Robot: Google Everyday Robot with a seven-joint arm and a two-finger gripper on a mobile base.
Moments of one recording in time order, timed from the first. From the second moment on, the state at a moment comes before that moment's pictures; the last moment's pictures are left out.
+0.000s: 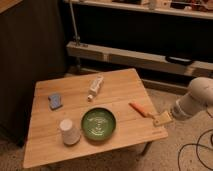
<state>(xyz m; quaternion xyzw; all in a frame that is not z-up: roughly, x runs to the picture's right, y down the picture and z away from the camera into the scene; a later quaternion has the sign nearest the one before) 0.302 0.156 0.683 -0.31 0.11 0.61 0.72</state>
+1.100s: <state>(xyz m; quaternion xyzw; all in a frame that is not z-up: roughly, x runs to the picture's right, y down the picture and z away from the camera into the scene) 0.290 0.133 0.687 -0.26 0.13 0.59 0.76</state>
